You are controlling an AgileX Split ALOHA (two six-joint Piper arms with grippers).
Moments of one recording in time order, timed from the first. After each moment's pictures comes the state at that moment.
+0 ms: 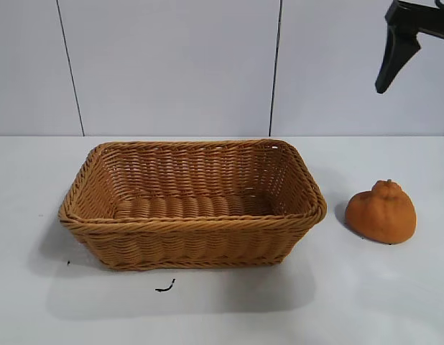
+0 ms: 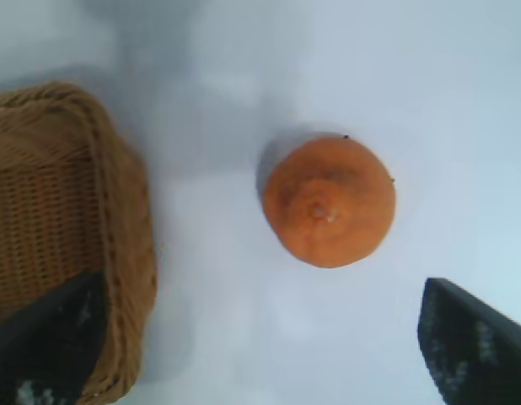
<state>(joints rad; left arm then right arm) -0.07 -0.01 -0.50 -0.03 1.07 -0.09 -0.06 1.70 -1.38 0.21 0.98 0.03</state>
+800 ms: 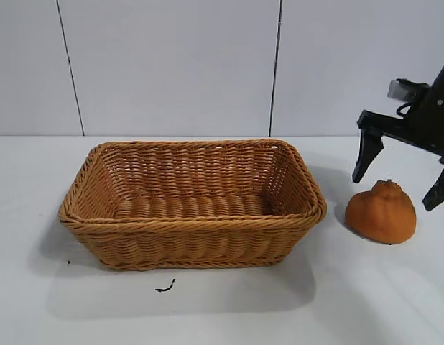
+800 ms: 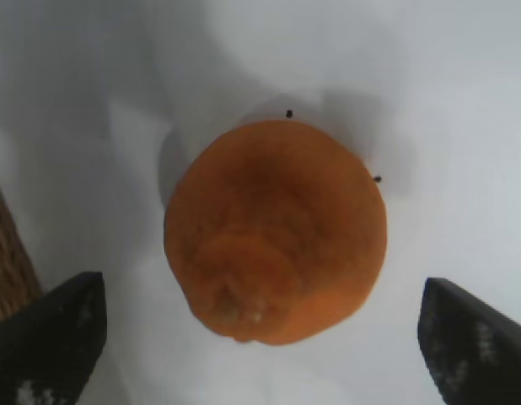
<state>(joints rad) -0.07 -0.01 -0.50 -0.03 1.07 -0.09 -0.07 2.09 -1.38 0.34 0.88 -0.01</state>
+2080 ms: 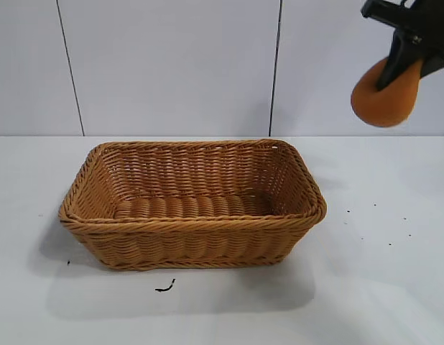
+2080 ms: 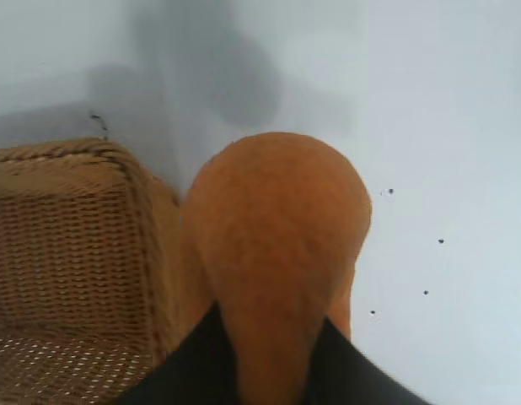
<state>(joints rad) -0.07 -0.01 -0.50 -0.03 1.07 -0.09 0.02 1.90 -1.68 0.32 1.12 -0.06</state>
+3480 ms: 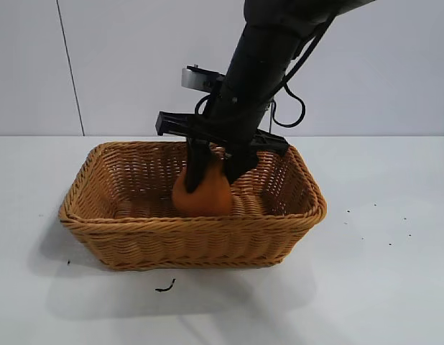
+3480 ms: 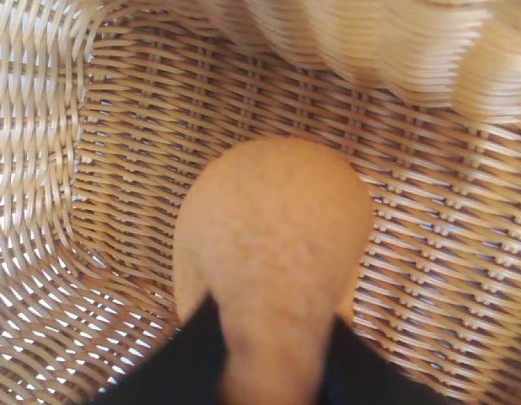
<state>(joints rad) -0.07 -0.01 -0.50 -0.03 1.07 -0.09 0.50 2.20 -1.70 0.32 0.91 0.02</state>
